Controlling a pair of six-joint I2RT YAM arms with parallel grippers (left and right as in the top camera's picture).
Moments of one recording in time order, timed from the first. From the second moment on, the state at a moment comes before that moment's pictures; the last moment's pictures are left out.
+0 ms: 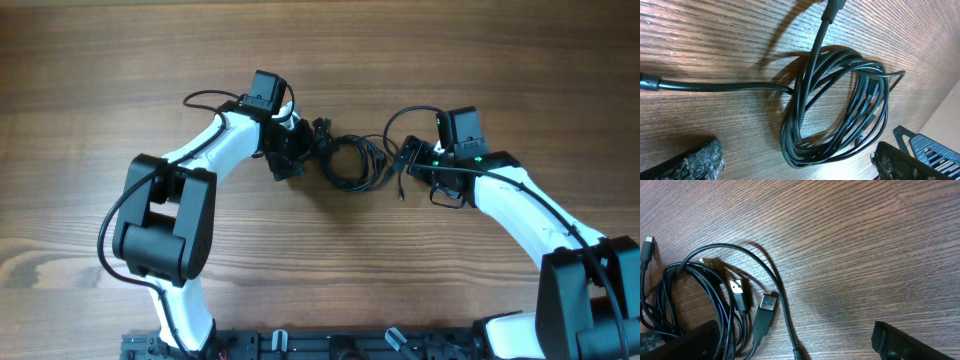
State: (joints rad) left arm -0.31 2.01 1.27 -0.57 0.58 -0.67; right arm 0.21 1.58 0.84 -0.38 -0.12 0.64
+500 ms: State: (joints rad) left arm -0.31 2.01 1.27 -0.57 0.58 -0.67; right arm 0.21 1.58 0.84 -0.38 -0.12 0.64
